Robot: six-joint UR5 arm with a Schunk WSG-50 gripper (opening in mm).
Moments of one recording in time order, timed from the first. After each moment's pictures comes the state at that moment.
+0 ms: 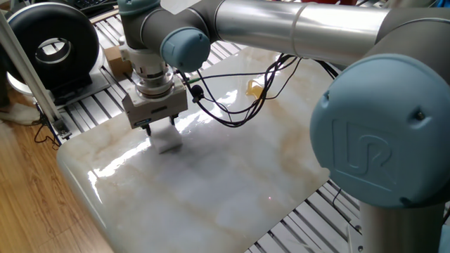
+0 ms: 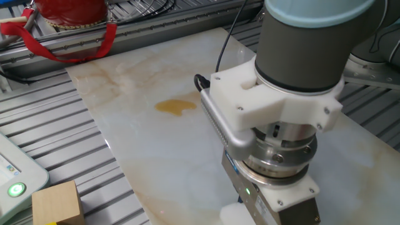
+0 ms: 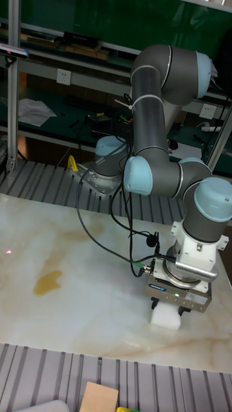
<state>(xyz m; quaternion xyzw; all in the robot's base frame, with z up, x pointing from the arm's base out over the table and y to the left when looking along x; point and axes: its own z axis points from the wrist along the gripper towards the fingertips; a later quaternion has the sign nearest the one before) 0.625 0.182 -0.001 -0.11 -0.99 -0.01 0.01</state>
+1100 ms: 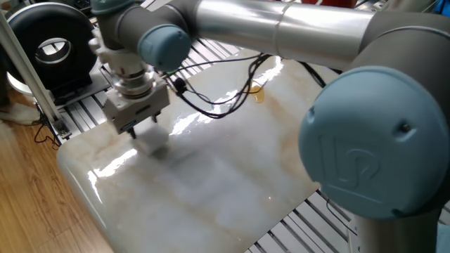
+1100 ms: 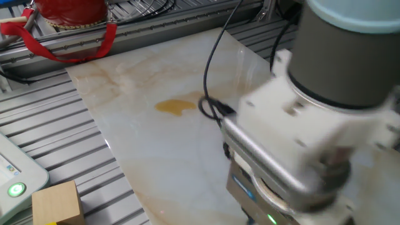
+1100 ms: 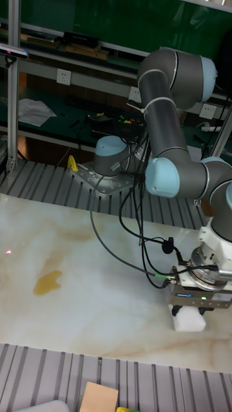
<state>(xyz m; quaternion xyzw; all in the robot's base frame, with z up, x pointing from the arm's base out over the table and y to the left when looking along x) 0.641 0.233 0.016 0.03 -1.00 -0.01 0.00</state>
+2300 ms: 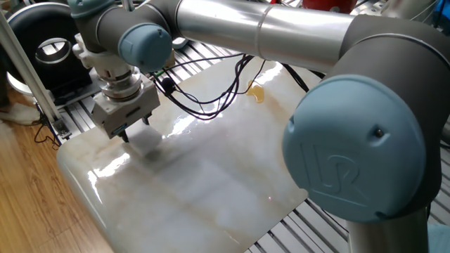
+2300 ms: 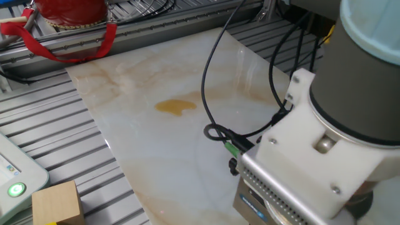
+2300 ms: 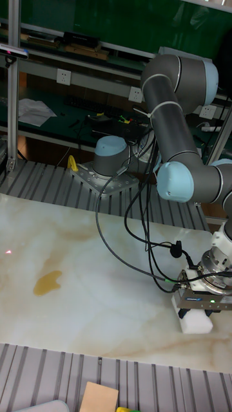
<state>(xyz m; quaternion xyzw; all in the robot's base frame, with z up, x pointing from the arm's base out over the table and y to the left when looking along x) 0.643 0.245 0.017 0.05 -1.00 0.00 0.01</state>
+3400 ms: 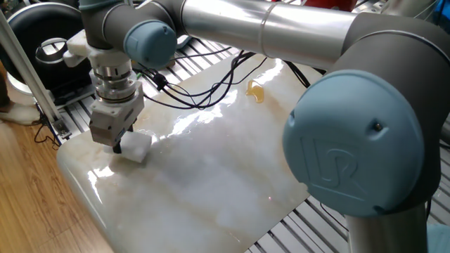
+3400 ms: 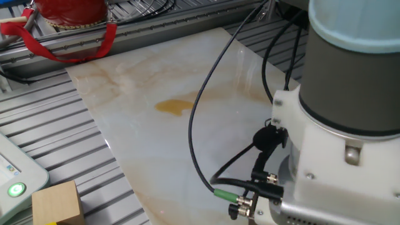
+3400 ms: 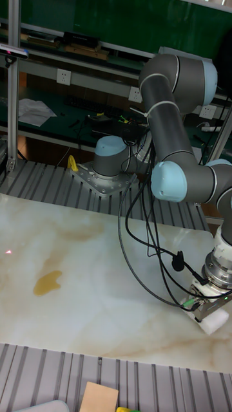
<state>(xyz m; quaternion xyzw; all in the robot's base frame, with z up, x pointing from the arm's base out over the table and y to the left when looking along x) 0.638 0.281 0.020 0.28 -0.96 -0.08 0.00</state>
